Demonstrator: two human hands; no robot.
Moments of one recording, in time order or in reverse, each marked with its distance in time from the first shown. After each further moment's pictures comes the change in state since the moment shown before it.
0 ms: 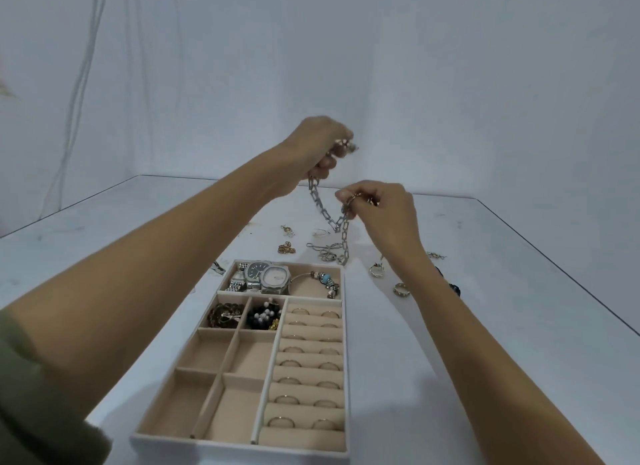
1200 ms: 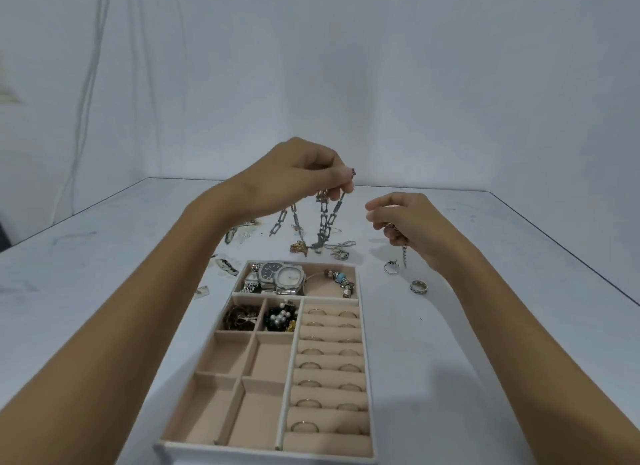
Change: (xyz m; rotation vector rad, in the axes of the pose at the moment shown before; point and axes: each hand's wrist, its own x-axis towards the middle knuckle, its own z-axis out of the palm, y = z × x) left_hand -0.053 -0.018 -0.035 0.381 -0.228 0.267; right_hand 0.002 0.008 -0.021 0.174 -0.253 0.404
